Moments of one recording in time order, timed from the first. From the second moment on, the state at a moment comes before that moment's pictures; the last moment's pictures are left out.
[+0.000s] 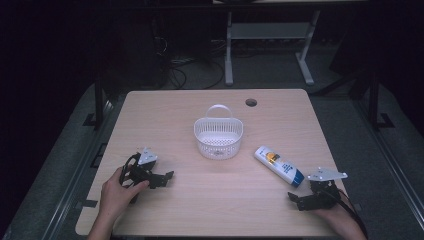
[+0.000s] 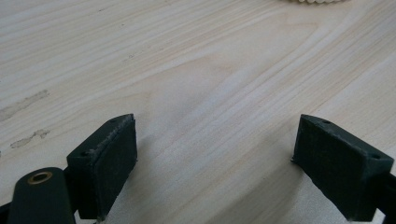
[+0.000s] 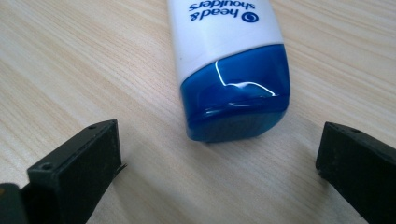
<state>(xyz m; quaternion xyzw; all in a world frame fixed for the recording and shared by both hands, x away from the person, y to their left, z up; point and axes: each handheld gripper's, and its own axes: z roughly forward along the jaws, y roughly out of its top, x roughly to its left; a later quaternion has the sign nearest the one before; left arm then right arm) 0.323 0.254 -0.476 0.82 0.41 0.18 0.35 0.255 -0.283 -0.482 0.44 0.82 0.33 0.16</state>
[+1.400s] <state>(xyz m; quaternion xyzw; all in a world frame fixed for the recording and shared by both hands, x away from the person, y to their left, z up) 0.322 0.252 -0.476 0.82 0.41 0.18 0.35 0.261 -0.261 -0.451 0.42 0.83 0.36 0.10</state>
